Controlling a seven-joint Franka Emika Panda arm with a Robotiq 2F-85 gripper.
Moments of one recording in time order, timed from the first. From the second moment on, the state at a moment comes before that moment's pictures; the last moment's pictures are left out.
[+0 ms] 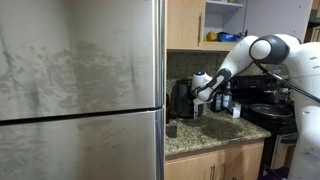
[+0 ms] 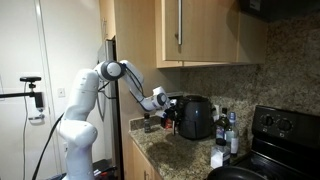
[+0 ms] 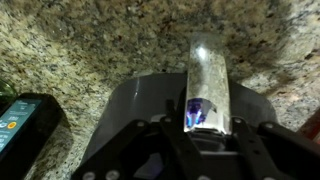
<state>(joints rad) 0.29 0.30 -0.24 -2.06 -0.52 2.72 0.68</state>
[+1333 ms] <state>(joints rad) 0.26 0.19 -0.12 -2.16 -0.52 2.46 0.81</state>
